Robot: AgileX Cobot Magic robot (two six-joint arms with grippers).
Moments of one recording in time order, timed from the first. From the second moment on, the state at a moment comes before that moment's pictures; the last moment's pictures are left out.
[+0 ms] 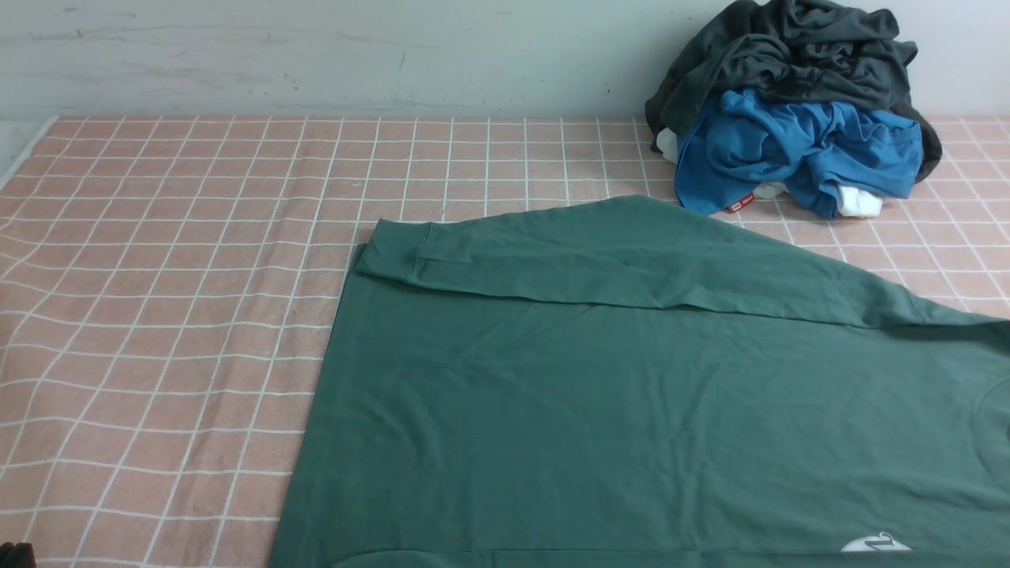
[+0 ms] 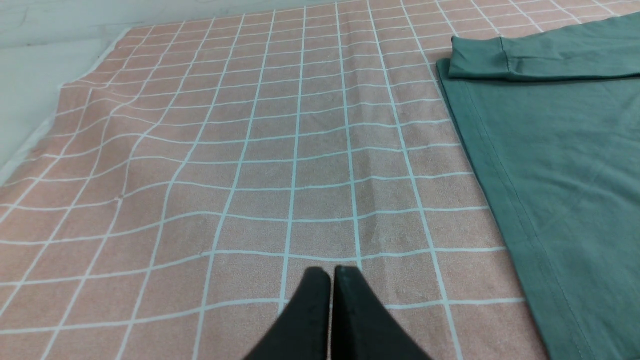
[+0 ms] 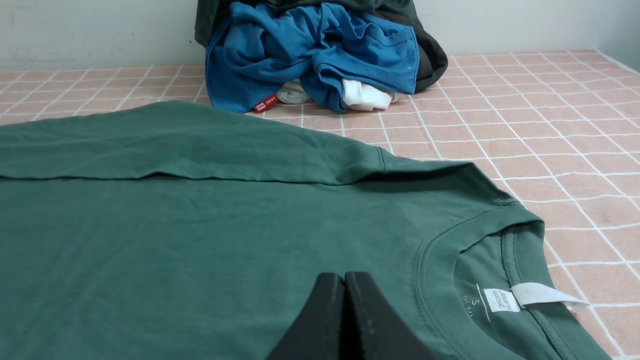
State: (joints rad) right arm -0.06 -0.01 0.02 -0.02 0.36 0.12; left arm 0.03 -0.01 0.02 -0.04 0.34 0.13
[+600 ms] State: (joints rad) right arm -0.06 -0.01 0.02 0.18 0.36 0.13; left arm 0.03 -0.01 0.03 -0.46 0.34 -0.10
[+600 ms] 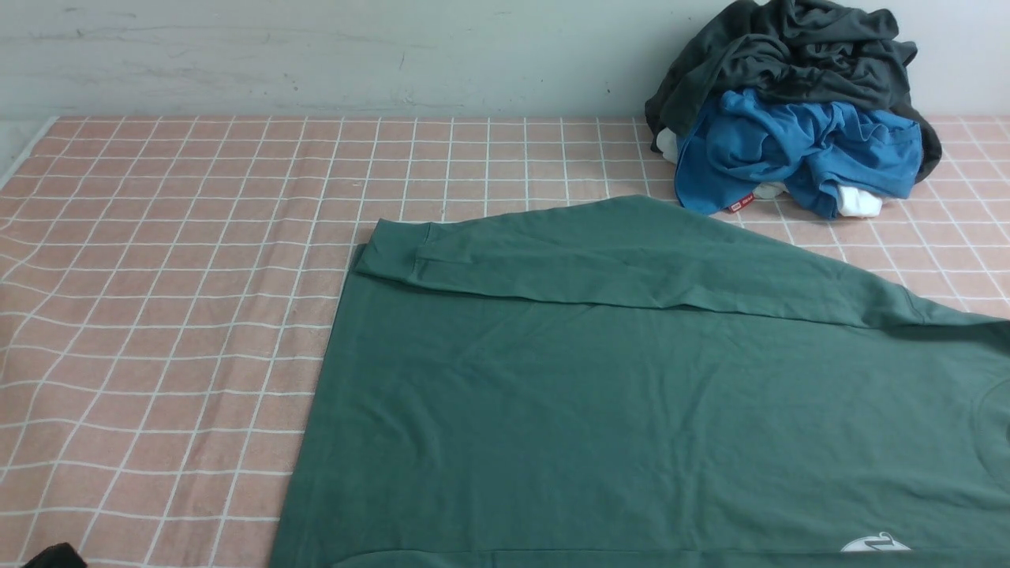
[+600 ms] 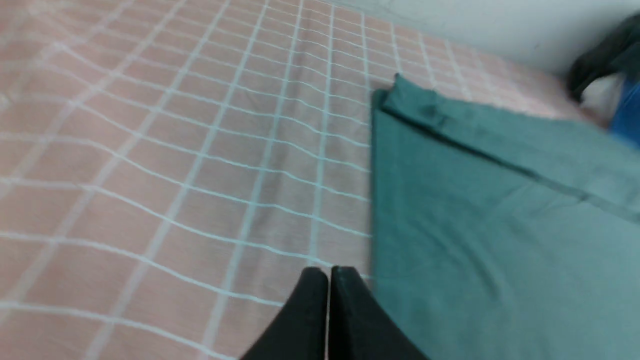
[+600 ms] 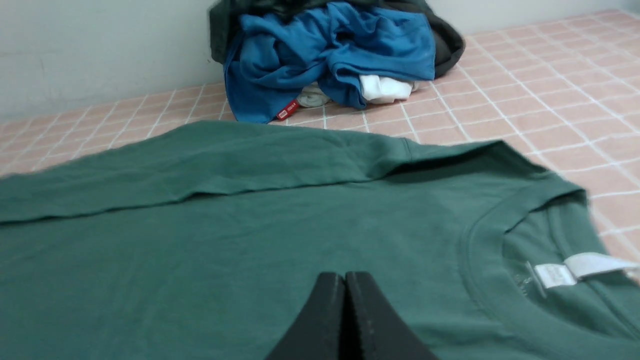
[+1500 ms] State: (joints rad) right arm -0.06 0.11 -0.16 0.89 0.42 -0.35; left arm 0.03 0.26 -0.30 -0.78 0.48 0.37
